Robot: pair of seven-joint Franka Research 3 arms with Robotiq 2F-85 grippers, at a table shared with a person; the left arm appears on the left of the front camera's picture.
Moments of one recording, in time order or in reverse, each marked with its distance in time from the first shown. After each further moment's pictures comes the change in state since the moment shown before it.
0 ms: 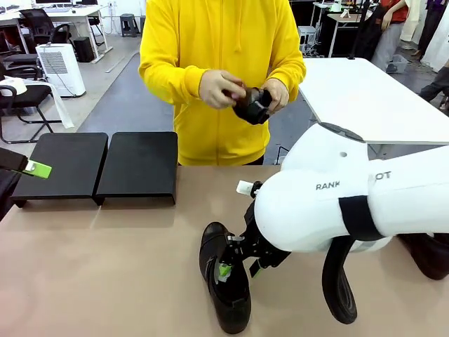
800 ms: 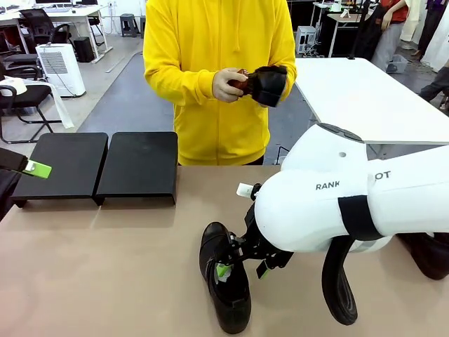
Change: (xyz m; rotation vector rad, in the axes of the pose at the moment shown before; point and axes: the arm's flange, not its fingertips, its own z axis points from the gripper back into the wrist) left arm 0.000 0.000 0.000 0.000 0.000 0.000; right arm 0.002 -0.004 -0.008 -0.006 0.012 -0.012
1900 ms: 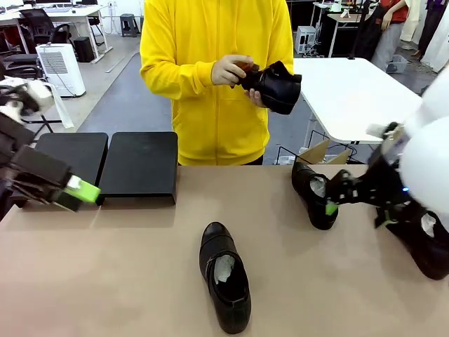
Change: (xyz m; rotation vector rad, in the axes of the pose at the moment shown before) left arm 0.003 -0.164 -0.041 -0.229 0.216 0.231; right arm -0.024 -0.125 0.183 -0.212 -0.303 -0.420
